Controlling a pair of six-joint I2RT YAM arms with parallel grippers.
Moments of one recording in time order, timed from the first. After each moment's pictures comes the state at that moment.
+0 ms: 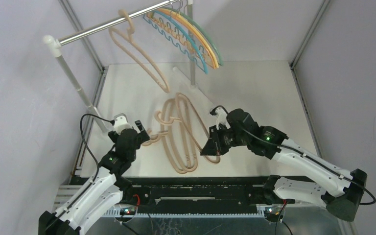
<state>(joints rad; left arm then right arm) -0.46 0.63 0.36 -0.26 -0.62 -0.53 0.90 1.02 0.98 -0.65 -0.31 0.56</state>
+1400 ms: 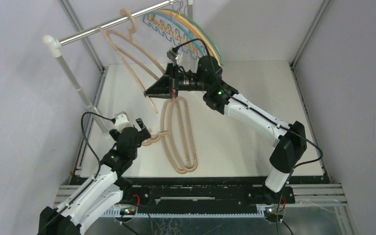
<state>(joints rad) -0.46 0.69 0.36 -0.18 -0.61 -0.53 0.80 1.72 1.67 0.20 -0.79 1.26</state>
